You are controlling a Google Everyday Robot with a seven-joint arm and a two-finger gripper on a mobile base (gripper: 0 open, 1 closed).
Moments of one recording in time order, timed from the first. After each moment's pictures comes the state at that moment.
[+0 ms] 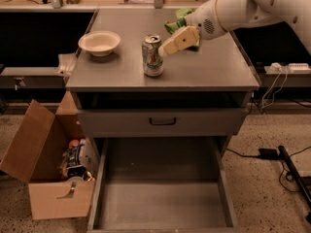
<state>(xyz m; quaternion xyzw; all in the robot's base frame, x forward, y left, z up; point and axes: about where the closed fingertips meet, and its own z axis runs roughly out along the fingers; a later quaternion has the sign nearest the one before) 0.688 -0.075 0.953 -0.46 0.75 0.20 0.43</state>
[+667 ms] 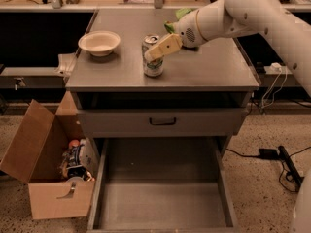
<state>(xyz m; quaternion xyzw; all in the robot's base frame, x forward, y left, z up) 0.715 -0.042 0.920 -0.44 0.75 0.22 0.43</state>
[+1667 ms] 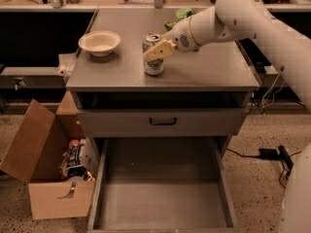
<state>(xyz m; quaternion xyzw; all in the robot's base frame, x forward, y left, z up) 0.722 -0.029 0.897 -0.45 0.75 0.23 0.42</state>
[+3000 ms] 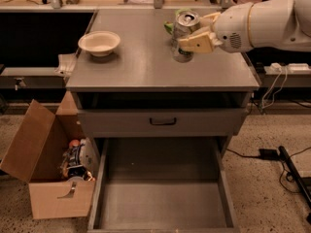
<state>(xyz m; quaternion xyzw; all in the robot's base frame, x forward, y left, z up) 0.610 -0.099 0.986 -0.46 0.70 0.20 0.52</state>
